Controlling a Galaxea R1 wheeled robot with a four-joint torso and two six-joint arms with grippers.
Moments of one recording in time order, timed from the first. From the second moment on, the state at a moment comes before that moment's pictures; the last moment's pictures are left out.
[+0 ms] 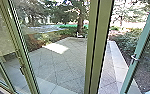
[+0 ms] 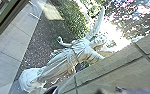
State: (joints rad) left arm 1.54 2.99 -2.65 -0.02 -0.09 0.07; right arm -0.21 2.01 -2.40 -1.18 -0.64 0.46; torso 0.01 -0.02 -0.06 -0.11
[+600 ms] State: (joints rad) left arm 1.54 2.99 -2.65 -0.02 -0.09 0.07; right arm -0.14 2.09 -2.48 -0.84 -0.77 0.40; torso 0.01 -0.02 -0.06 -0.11
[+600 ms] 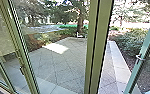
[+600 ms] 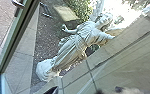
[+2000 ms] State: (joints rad) left arm 1.54 2.98 -2.65 -0.02 -0.10 0.08; right arm -0.79 2.30 -2.52 0.26 -0.89 0.14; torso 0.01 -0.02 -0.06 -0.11
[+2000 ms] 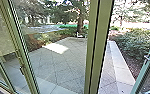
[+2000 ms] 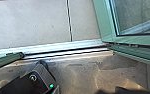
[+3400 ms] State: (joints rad) left arm 1.53 2.98 -2.65 -0.02 -0.10 0.08; right arm -1.37 2.67 -2.46 0.36 -0.36 -0.14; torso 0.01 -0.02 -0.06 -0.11
